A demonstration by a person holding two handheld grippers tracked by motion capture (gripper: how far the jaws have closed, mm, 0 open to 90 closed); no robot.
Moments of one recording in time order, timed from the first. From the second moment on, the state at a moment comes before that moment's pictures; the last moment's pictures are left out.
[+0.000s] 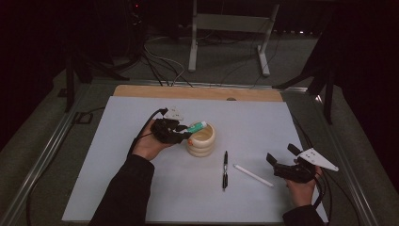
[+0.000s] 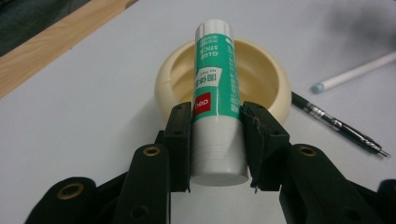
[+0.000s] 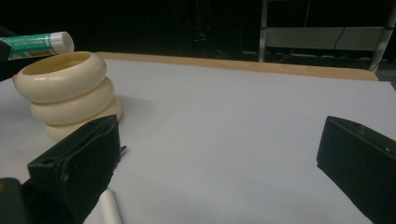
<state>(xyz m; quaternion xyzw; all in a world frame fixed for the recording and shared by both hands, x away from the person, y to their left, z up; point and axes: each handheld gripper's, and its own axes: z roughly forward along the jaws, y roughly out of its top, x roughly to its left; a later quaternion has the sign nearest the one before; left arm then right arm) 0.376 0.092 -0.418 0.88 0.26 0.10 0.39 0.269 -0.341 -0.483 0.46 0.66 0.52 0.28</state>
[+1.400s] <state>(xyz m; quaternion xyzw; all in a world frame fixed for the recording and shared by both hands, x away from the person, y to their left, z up) 0.360 0.173 -0.425 0.76 0.38 0.20 0.48 0.269 -0.341 -0.483 0.46 0.66 0.52 0.28</state>
